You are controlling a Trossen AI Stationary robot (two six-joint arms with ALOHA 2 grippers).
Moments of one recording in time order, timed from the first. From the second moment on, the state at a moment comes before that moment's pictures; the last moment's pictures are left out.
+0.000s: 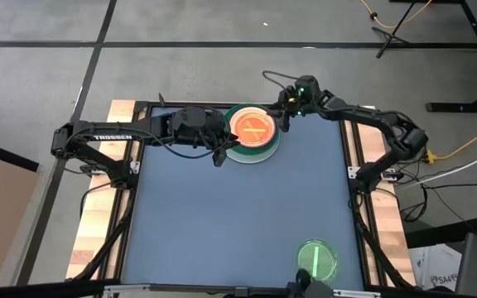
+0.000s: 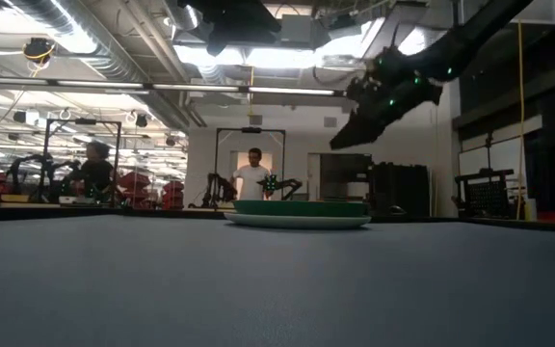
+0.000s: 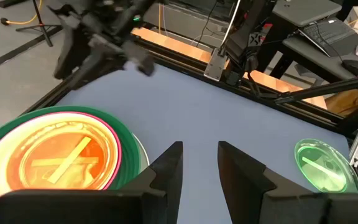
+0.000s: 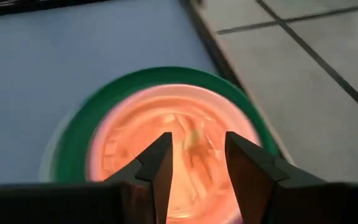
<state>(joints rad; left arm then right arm) 0.16 1.36 1.18 -0.26 -0.04 -0.28 -0.76 1.57 0.98 -0.02 -0.46 -0.29</state>
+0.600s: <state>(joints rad) 0.15 1.36 1.18 -0.32 -0.06 -0.28 -0.29 1.27 0.98 -0.49 -0.46 -0.45</state>
